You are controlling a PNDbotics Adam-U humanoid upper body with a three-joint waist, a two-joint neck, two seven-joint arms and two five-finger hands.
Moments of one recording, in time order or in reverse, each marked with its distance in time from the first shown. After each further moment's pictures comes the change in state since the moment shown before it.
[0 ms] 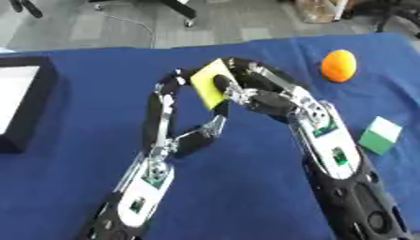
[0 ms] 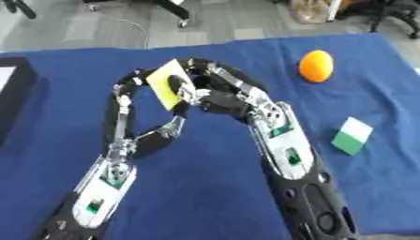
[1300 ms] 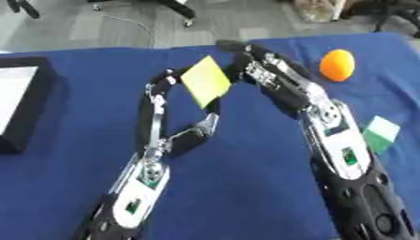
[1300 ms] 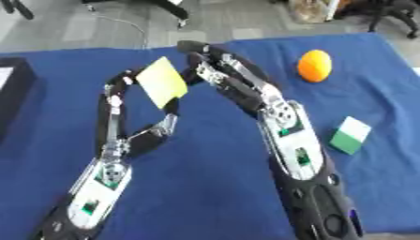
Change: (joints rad) left arm 0.022 0.019 0.018 -0.017 -0.014 -0.007 0.025; right arm 0.012 -0.001 -0.055 -0.056 0.013 -0.075 -0.107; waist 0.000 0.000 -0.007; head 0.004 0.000
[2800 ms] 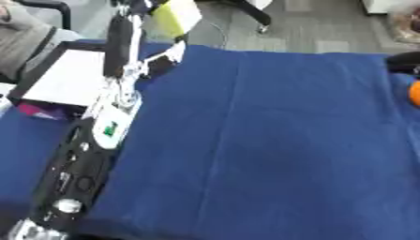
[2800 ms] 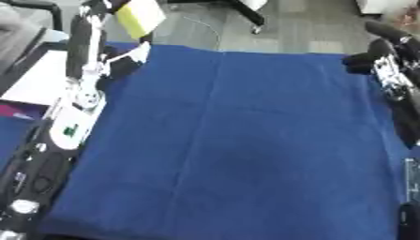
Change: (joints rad) left arm -0.089 0.408 0.405 -0.014 -0.137 0.340 -0.197; right arm 0.130 -0.061 -0.161 -0.197 0.057 0.045 -0.149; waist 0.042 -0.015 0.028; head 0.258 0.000
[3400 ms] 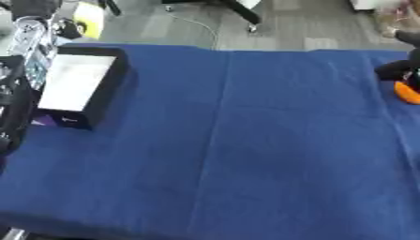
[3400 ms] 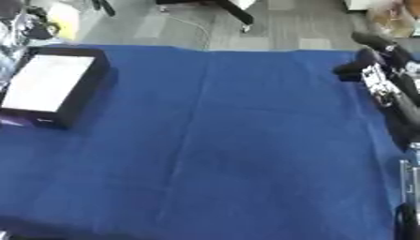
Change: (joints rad) left arm -0.236 0.305 0.008 0.576 -0.323 0.327 -0.306; right arm 0.004 -0.001 0.006 0.015 0.004 -0.007 0.034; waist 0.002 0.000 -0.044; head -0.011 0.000
